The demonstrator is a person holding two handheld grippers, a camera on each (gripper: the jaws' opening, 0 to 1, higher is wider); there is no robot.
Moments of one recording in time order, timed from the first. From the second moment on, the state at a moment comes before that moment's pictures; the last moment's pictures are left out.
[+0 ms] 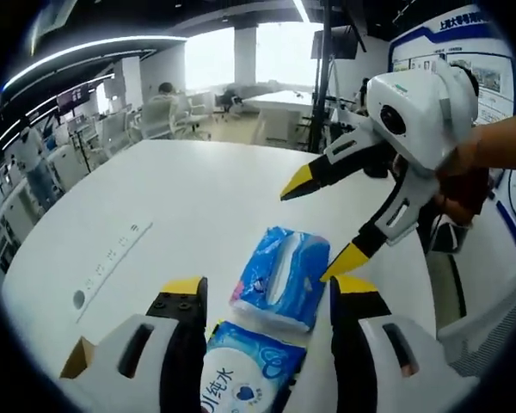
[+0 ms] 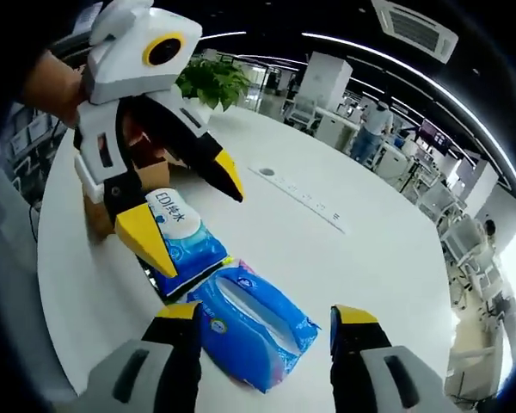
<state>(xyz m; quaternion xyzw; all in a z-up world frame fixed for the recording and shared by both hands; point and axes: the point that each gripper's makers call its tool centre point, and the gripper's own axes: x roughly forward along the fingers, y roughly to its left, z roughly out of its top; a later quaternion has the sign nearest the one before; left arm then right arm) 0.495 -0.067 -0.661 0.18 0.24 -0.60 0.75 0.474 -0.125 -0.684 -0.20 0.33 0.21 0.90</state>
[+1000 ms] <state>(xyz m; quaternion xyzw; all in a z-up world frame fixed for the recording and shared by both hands) 0.474 -0.002 -0.618 0.11 0.22 -0.57 0.78 0.454 -0.087 -0.655 -0.15 0.30 0.22 0.92</state>
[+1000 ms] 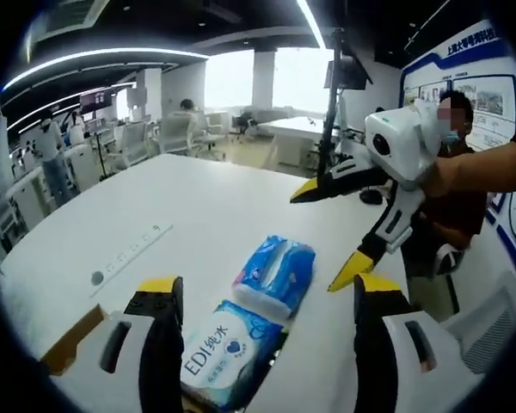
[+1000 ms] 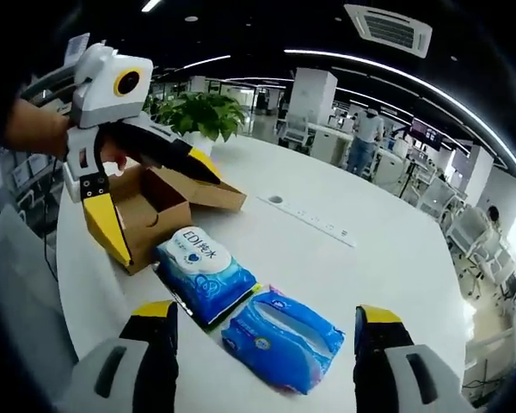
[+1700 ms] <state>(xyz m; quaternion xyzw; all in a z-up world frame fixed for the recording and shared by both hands) 0.466 0.088 -0.590 0.07 0.21 -0.52 0.82 0.451 -0.057 -0.630 -0.14 0.27 0.23 0.92</state>
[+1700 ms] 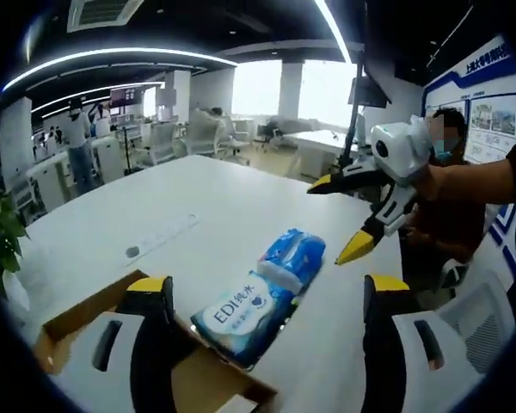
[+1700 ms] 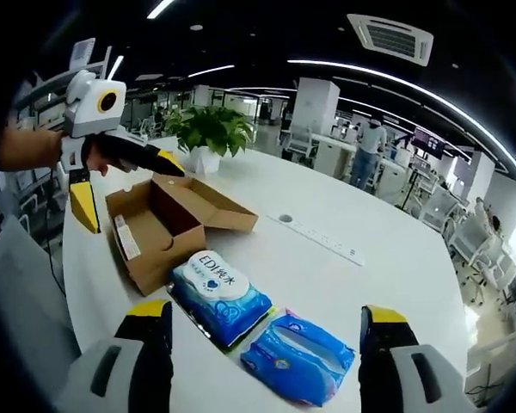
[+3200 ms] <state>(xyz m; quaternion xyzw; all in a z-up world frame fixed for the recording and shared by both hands) 0.420 0.239 -0.561 0.03 0.18 -0.44 0.88 0.426 -0.002 -0.619 -0.13 0.26 0.27 0.92</state>
